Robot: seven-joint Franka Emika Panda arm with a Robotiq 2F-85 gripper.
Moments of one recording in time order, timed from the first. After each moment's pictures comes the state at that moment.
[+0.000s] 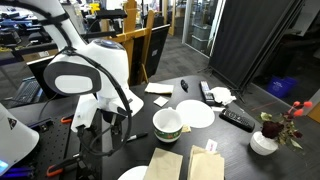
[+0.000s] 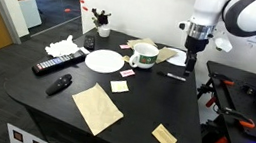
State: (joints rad) arm -0.08 0.17 -0.16 -2.78 -0.16 2.84 -0.03
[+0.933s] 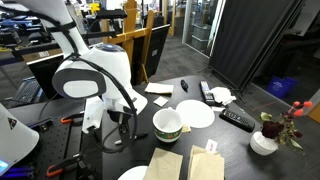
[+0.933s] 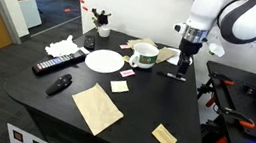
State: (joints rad) arm -0.08 0.25 -0.14 -2.75 -0.16 2.98 -0.04
